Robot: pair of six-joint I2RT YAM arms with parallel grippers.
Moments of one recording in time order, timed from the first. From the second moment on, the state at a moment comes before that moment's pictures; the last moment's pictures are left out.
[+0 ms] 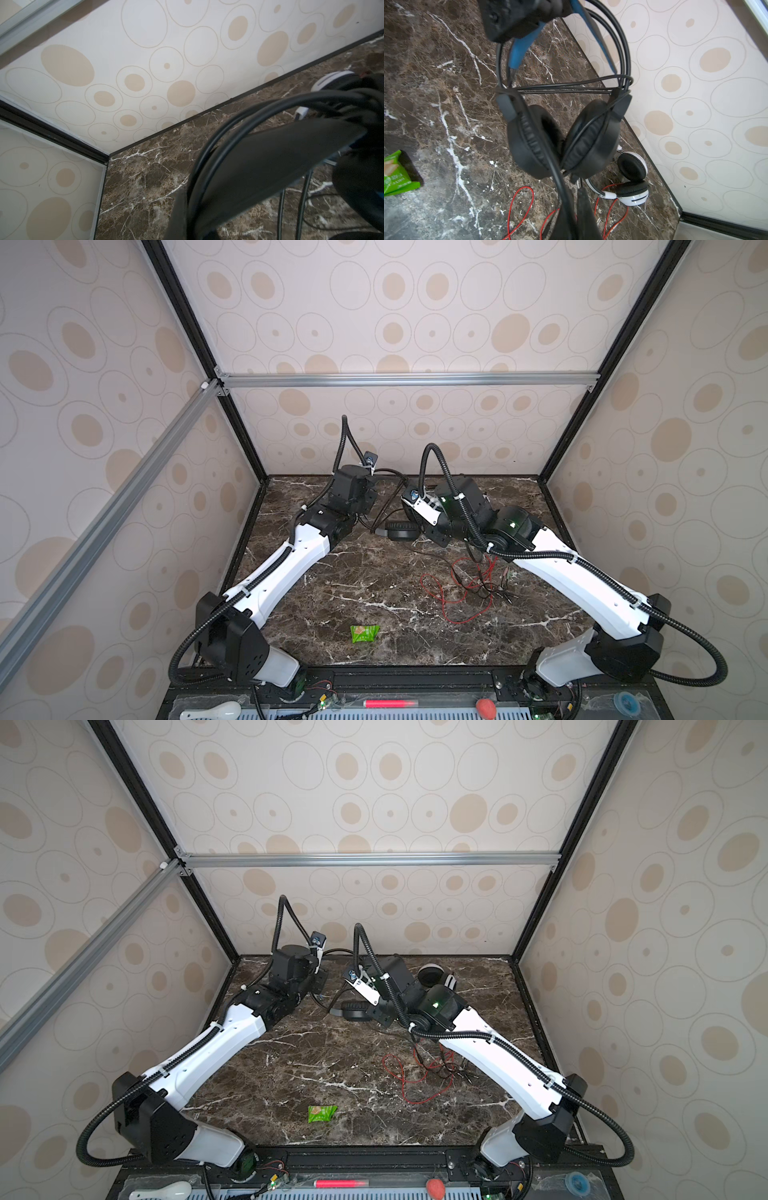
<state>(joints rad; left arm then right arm) -0.51 1.44 1.36 -0.38 -0.38 0.18 0.85 1.48 1.68 -0.87 0.30 -0.39</state>
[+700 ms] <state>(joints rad) -0.52 1.24 1.30 -0.49 -0.01 0.23 0.67 1.59 1.80 -0.88 0.15 -0.36</state>
